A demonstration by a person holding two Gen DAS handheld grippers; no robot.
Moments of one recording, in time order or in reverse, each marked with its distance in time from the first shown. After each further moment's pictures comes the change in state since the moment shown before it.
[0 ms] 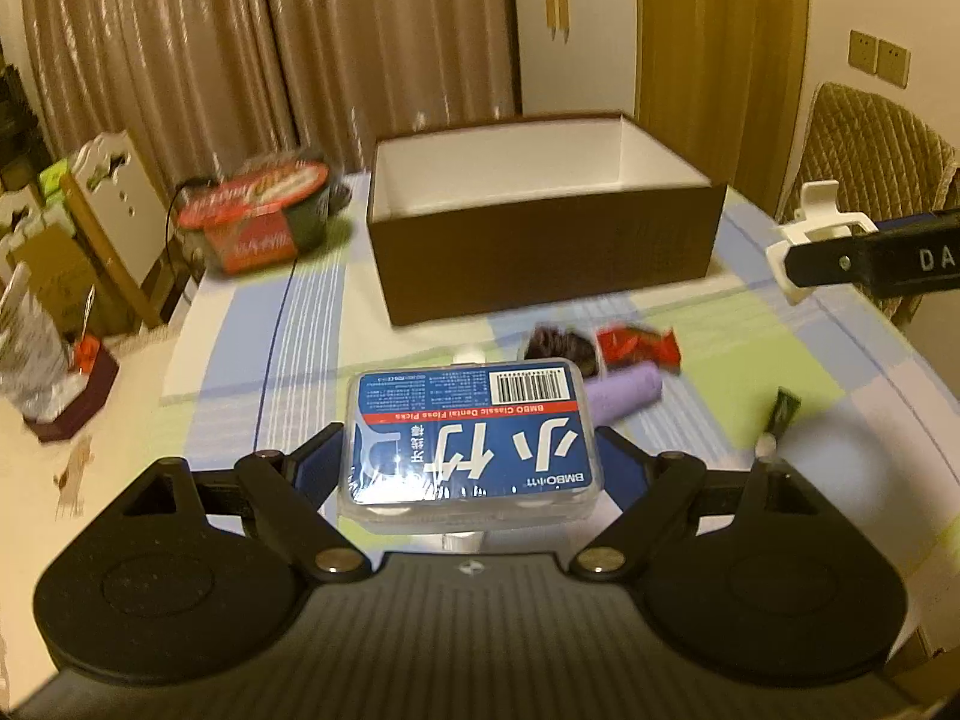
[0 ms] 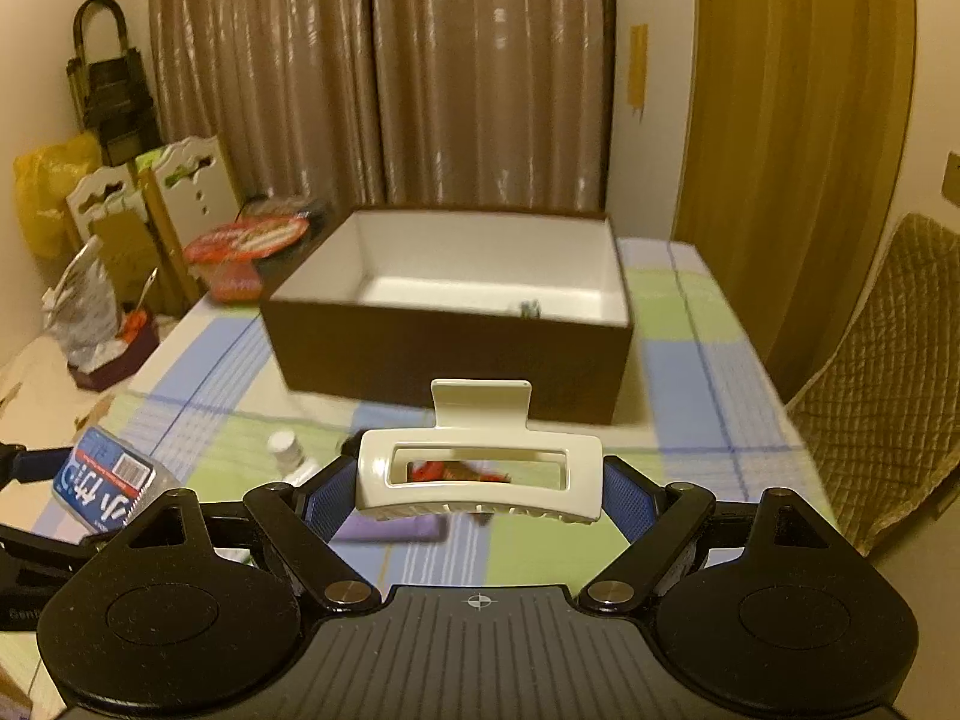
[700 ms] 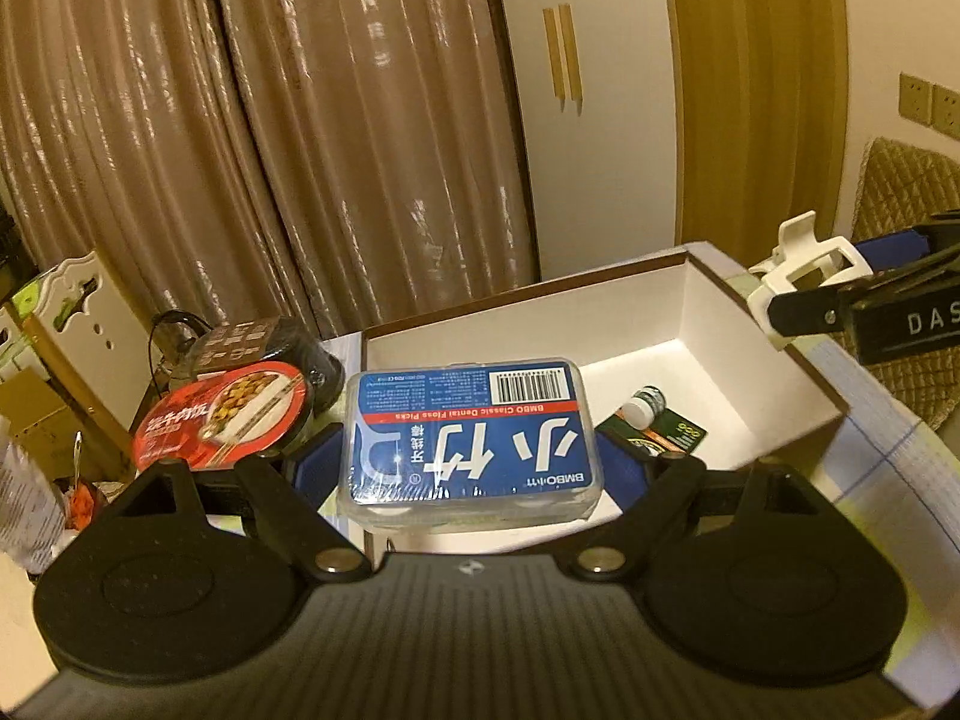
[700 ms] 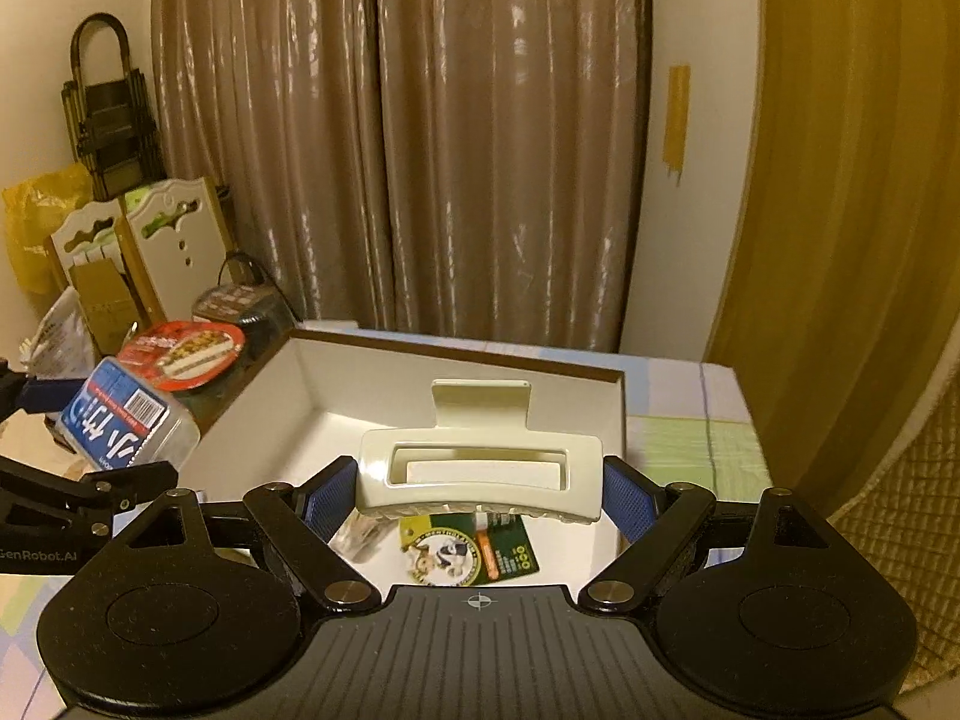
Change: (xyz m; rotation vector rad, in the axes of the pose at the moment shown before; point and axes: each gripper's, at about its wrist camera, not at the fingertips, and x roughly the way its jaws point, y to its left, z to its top) left arm 0.144 0.008 0.185 0.091 -0.066 0.031; right arm 0.148 -0.065 0.147 -0.053 -0.018 0.070
